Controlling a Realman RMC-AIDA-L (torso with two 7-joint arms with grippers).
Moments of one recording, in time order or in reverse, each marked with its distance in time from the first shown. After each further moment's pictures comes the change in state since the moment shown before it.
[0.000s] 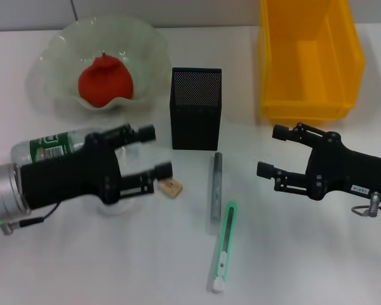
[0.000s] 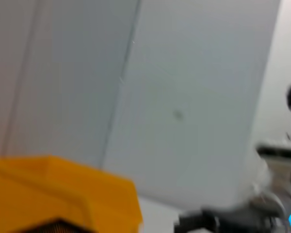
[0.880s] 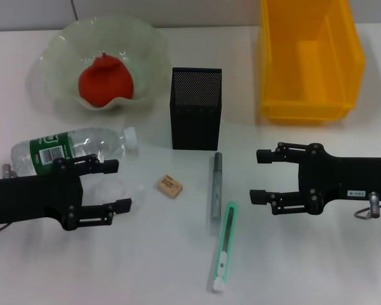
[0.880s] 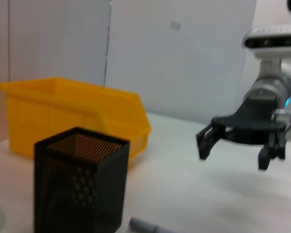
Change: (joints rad) left arm 0.020 0.062 -0.165 0.081 0.369 -0.031 0.007; right arm 0.075 -0.006 -0.029 -0.142 -0.210 -0.067 0.216
